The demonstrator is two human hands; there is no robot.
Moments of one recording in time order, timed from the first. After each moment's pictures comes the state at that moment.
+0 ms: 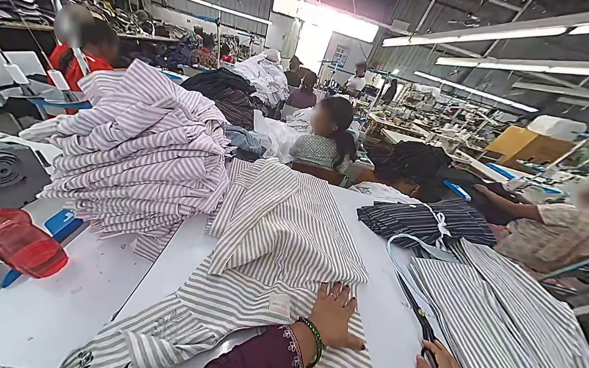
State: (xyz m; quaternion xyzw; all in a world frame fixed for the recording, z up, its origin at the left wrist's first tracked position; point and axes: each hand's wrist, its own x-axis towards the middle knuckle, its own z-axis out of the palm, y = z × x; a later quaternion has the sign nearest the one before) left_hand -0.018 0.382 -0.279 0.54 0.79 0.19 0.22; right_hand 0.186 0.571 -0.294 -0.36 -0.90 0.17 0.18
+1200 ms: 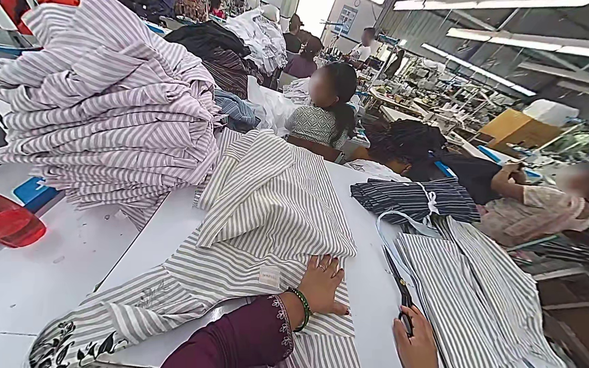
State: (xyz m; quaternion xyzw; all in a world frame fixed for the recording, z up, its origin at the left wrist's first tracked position) left_hand -0.019 0.383 -0.275 0.54 0.78 0.18 0.25; right_hand 0.191 0.571 -0.299 -0.33 -0.90 0.17 0.23
